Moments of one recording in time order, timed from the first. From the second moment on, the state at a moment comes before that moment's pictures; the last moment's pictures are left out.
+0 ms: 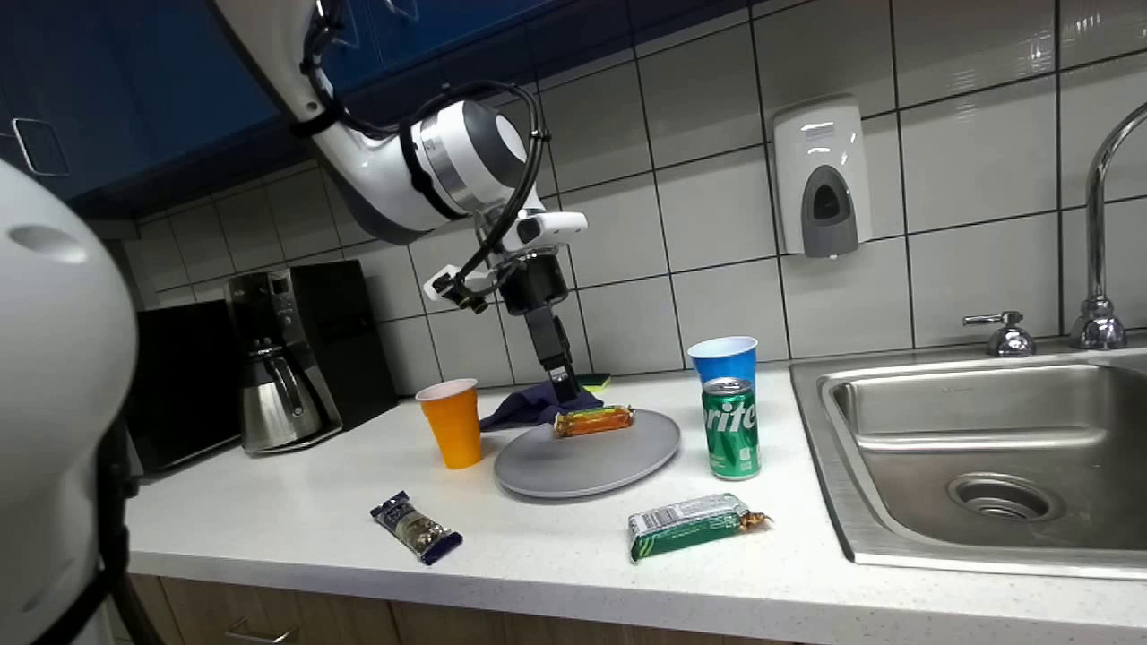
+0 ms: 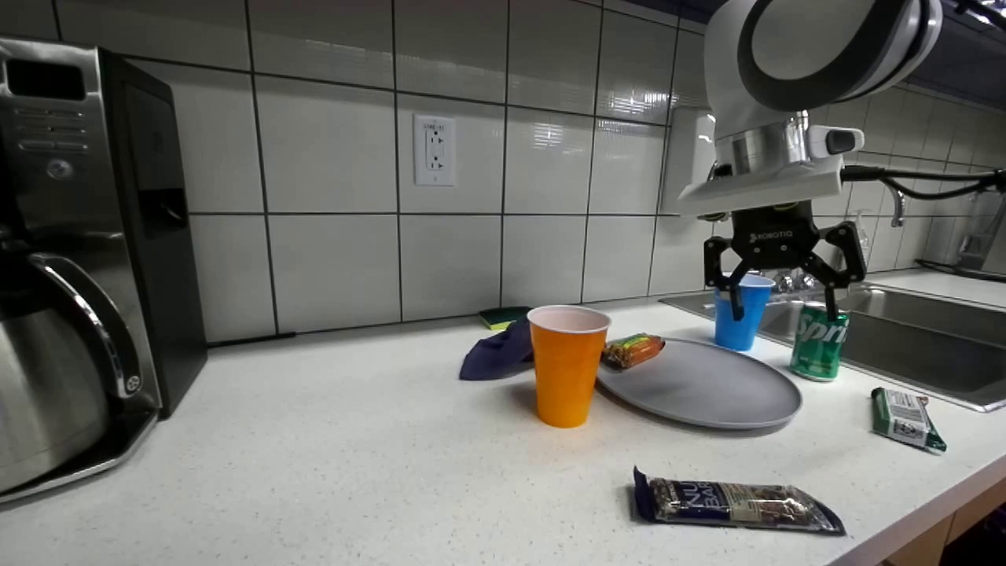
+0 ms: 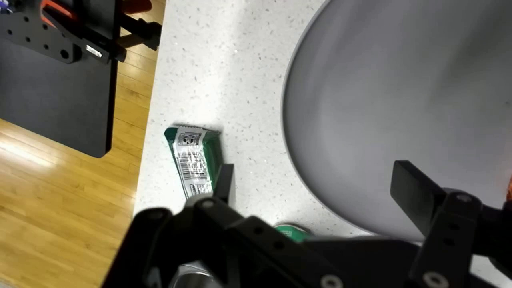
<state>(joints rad) 0.04 -0.01 -0.09 -2.38 -0.29 2.21 1.30</state>
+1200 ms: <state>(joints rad) 0.01 -0.03 -0.08 -2.39 -0.28 2.21 1.29</state>
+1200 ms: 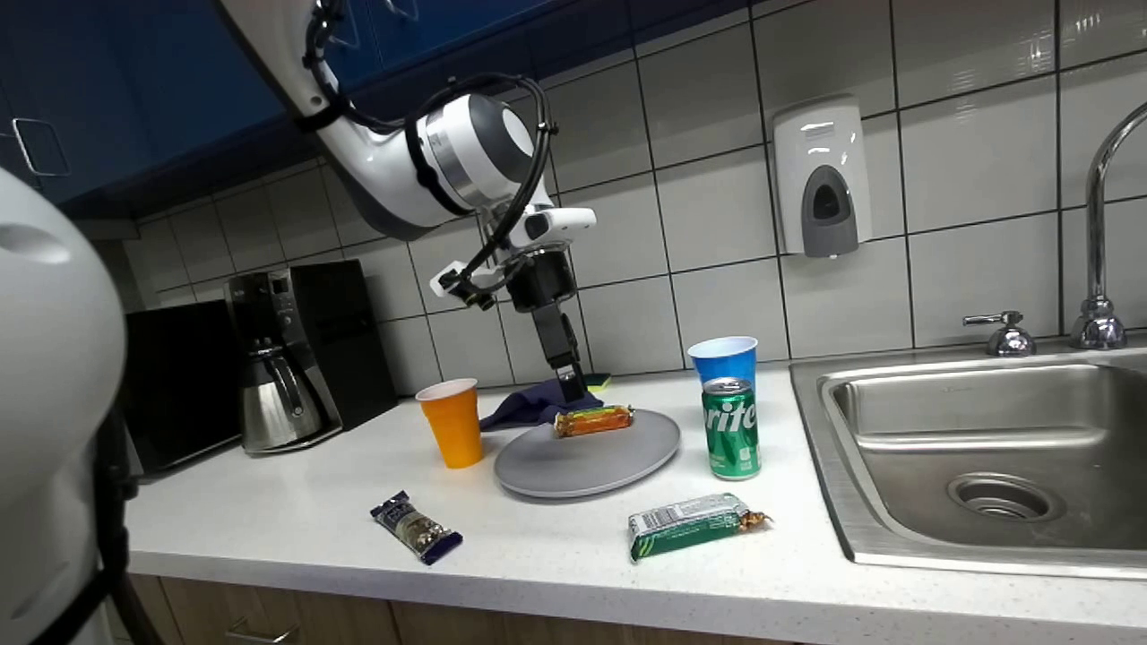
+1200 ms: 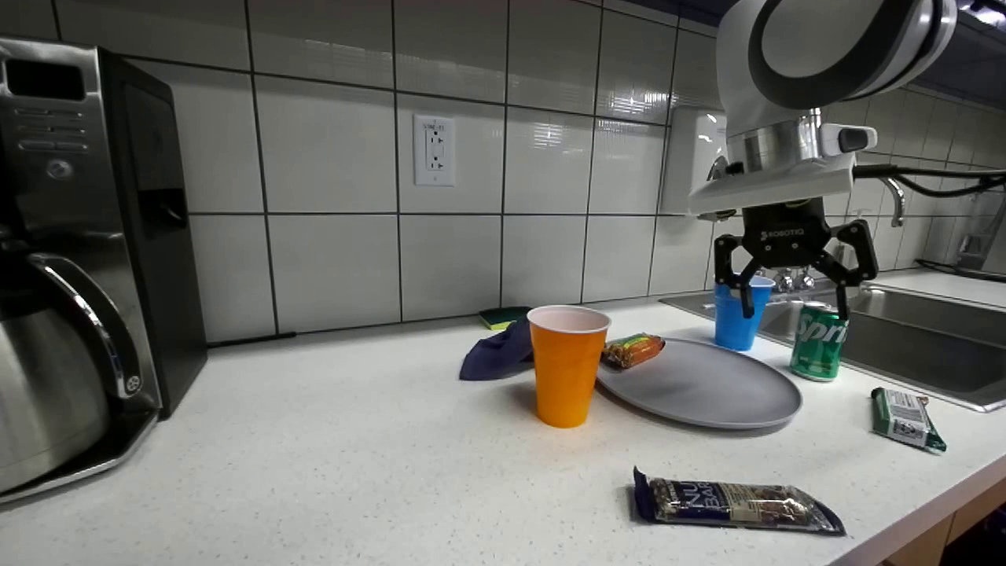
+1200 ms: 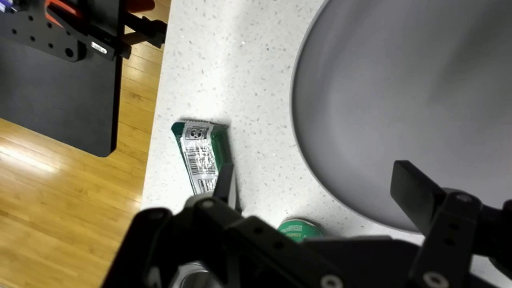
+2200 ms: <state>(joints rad) -0.10 -0.08 -0.12 -2.50 -0.28 2.30 1.12</state>
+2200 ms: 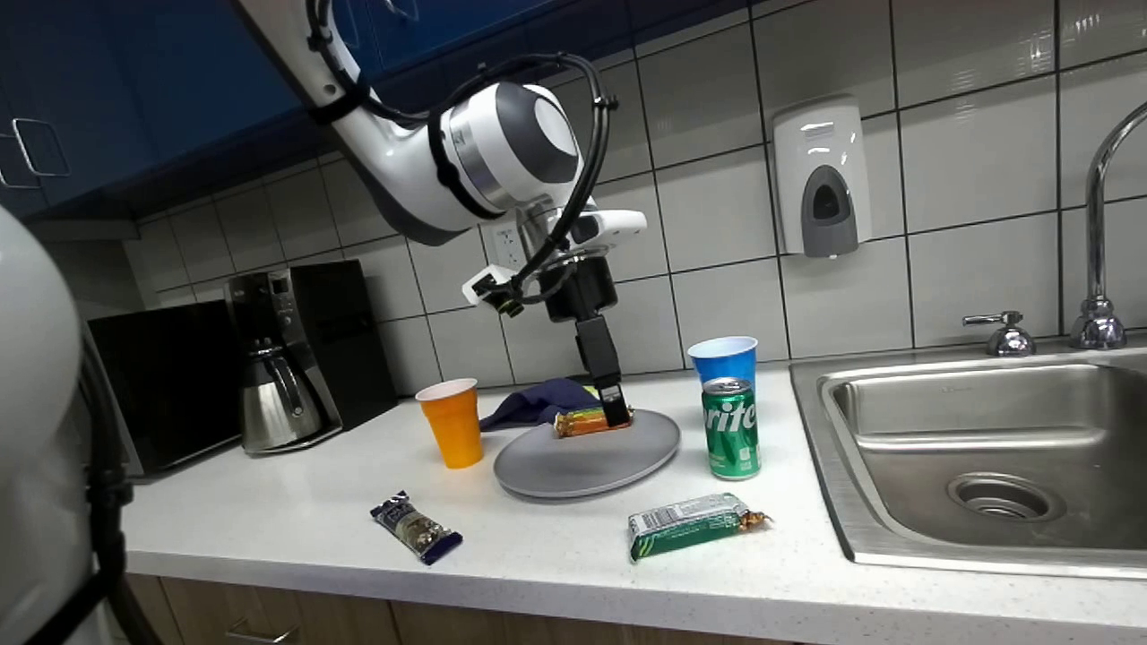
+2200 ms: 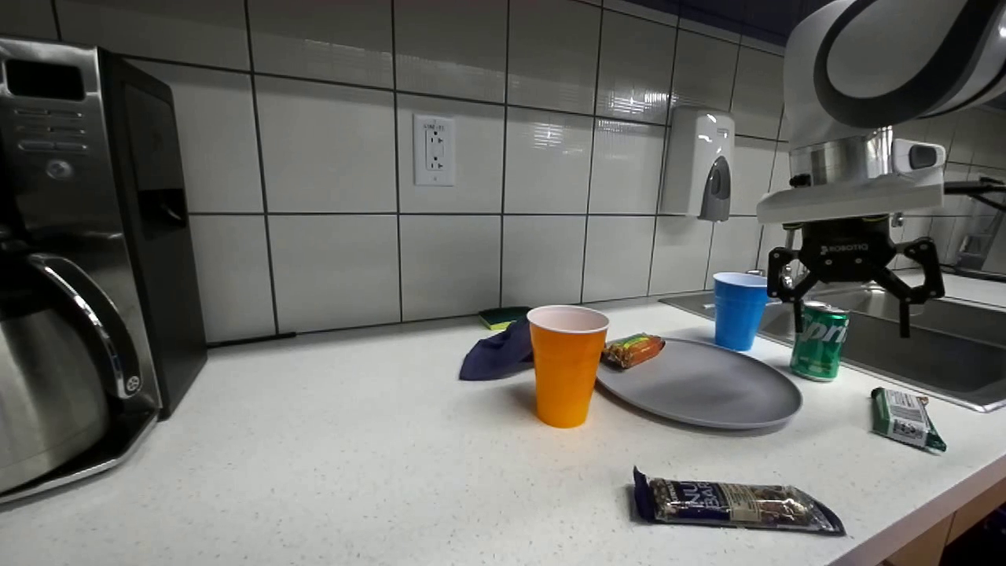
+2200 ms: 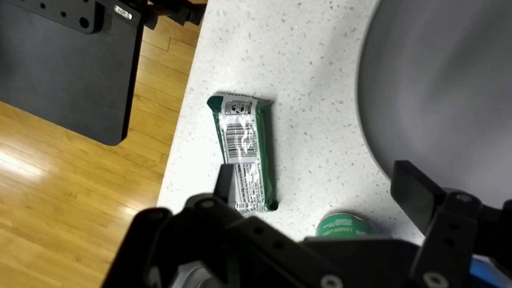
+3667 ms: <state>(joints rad) -0.18 -0.02 -0.19 -2.60 -0.28 2.52 0.97</state>
